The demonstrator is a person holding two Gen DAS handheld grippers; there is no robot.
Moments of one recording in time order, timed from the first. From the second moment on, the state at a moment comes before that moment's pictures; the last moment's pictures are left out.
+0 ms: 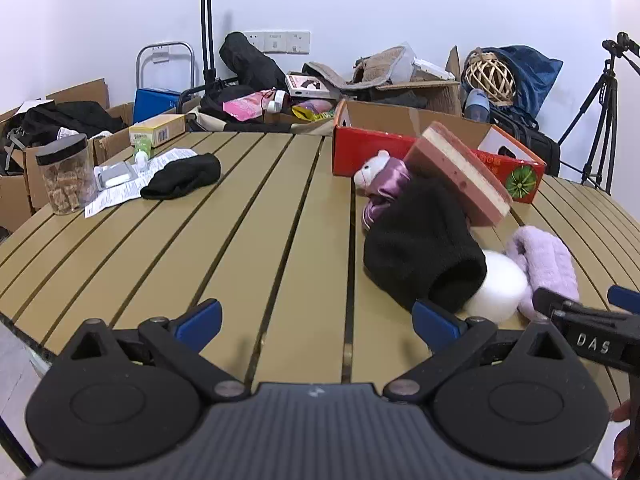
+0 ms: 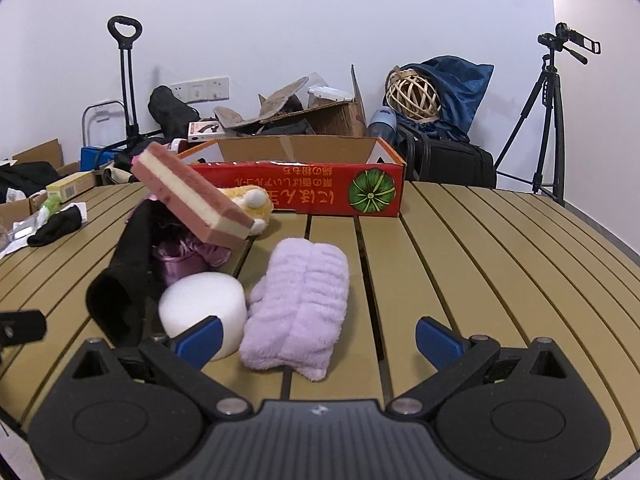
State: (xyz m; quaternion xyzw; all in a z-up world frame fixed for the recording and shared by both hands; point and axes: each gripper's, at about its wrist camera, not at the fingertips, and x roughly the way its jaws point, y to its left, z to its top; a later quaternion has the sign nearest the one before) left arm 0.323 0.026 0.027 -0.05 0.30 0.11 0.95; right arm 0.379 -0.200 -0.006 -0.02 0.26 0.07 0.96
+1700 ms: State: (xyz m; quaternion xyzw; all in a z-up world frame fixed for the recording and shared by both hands) left arm 0.355 -0.033 0.014 -0.07 0.25 0.09 0.96; right arm 0.337 -0.276 0.009 0.04 0.19 0.06 0.98
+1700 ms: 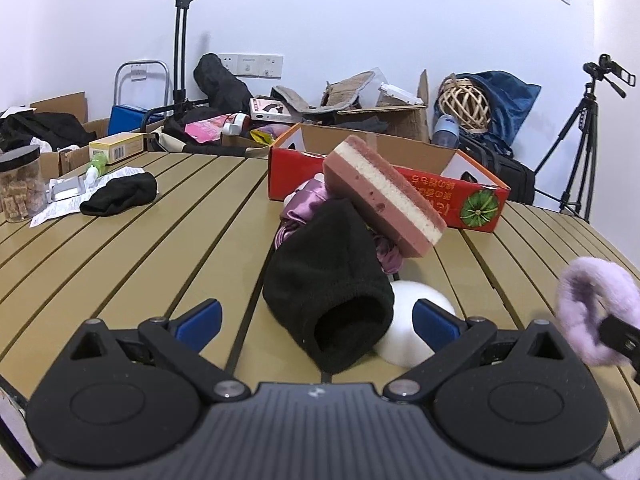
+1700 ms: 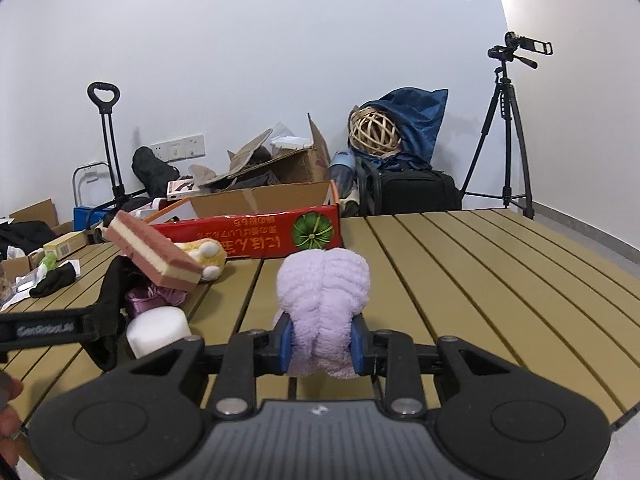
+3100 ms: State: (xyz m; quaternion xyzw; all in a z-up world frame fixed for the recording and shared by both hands) left arm 0.366 0.004 0.016 -0.12 0.25 0.09 0.96; right arm 0.331 -0.279 0.005 0.02 0.19 0.05 0.98
